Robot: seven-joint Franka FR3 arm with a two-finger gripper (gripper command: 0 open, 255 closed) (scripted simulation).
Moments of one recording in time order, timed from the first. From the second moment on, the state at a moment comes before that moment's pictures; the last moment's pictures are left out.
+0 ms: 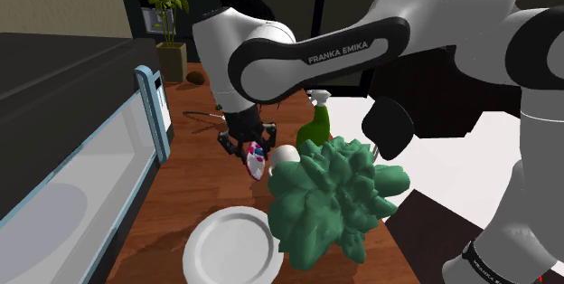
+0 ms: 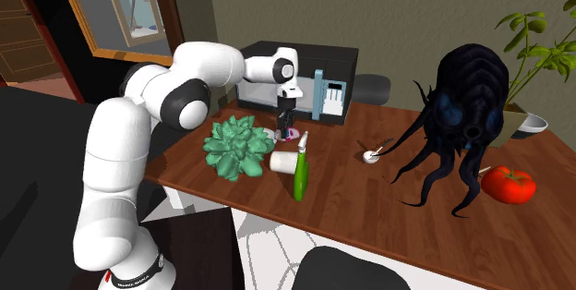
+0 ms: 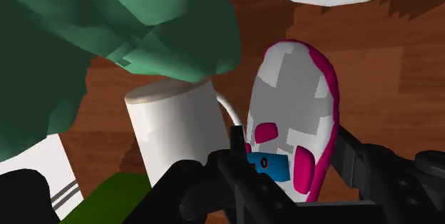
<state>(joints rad) 0.29 0.43 0.45 -1.50 -0.32 1.68 1.41</state>
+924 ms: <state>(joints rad) 0.50 0.47 0.53 -1.45 -0.30 1.62 1.69</state>
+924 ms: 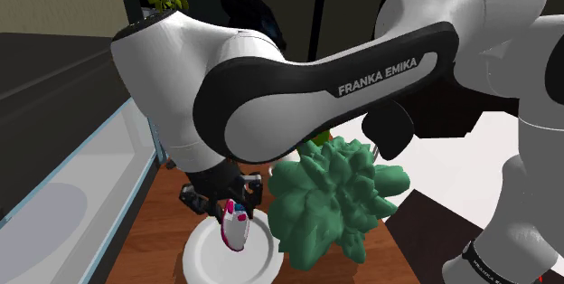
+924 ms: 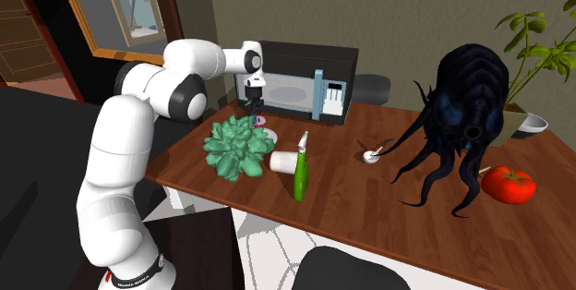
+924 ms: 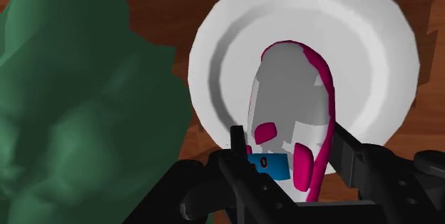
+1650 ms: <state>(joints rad) 0.51 0.50 0.52 -1.54 -0.32 1.74 1.72</state>
